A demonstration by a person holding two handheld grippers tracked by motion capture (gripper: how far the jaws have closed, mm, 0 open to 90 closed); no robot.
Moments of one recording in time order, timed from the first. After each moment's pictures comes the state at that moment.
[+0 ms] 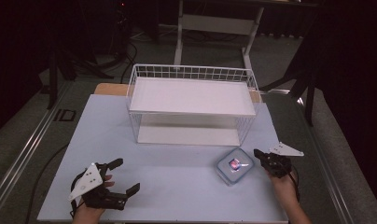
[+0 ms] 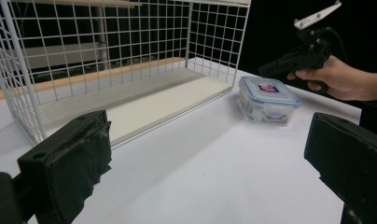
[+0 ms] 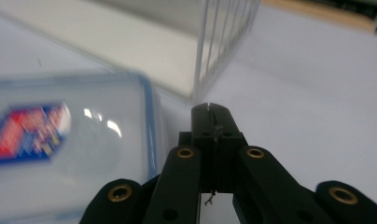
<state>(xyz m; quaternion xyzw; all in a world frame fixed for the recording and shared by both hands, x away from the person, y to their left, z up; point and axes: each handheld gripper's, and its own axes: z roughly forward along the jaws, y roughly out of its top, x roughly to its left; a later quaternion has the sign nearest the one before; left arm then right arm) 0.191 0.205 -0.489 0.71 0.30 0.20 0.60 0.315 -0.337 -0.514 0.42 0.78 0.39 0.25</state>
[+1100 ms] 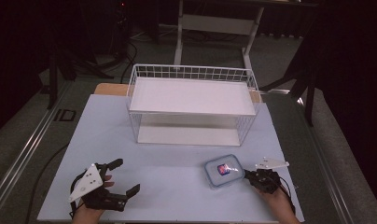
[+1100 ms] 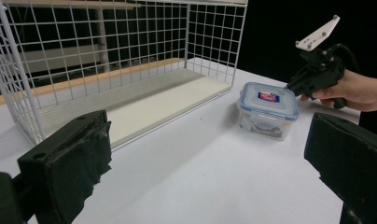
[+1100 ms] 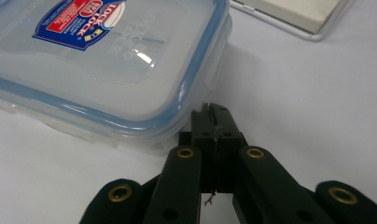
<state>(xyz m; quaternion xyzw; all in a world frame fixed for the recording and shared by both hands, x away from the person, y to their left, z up) 0.189 0.204 -0.487 0.71 0.30 0.21 0.60 0.280 -0.307 -0.535 0.38 0.83 0.38 0.13</state>
